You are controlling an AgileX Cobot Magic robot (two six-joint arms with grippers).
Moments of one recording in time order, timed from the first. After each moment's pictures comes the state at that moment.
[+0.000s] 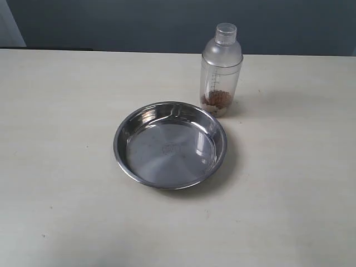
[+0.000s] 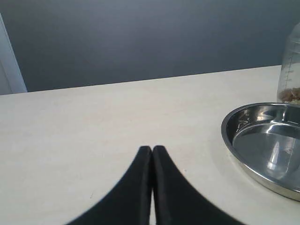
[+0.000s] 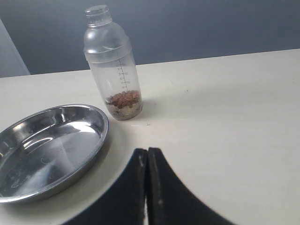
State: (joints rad) left arm -0.04 0.01 -0.01 -0.02 0.23 0.03; right arm 0.18 0.00 0.00 0.25 0.32 -0.03
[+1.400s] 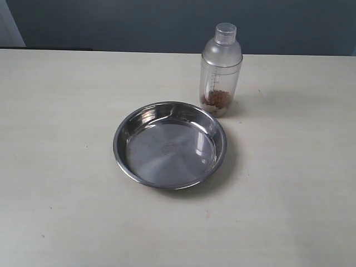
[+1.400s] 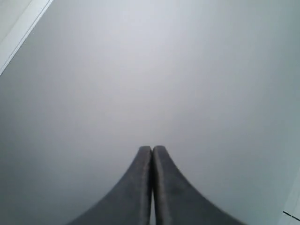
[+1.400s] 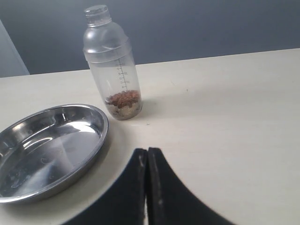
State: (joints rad) left arm -0.04 0.08 -0.05 -0.24 -0.46 -0.29; right arm 0.18 0.00 0.00 0.25 0.32 -0.02
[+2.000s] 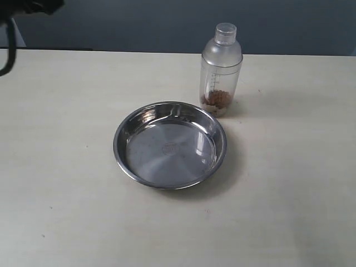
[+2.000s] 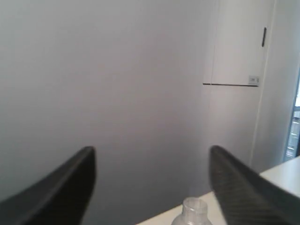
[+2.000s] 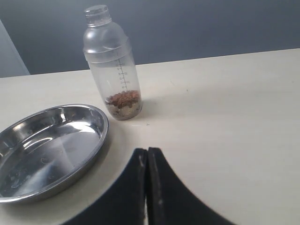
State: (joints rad) left arm -0.04 1.30 -0.70 0.64 -0.90 -0.68; right arm 0.18 0.00 0.00 0.25 0.32 -0.02
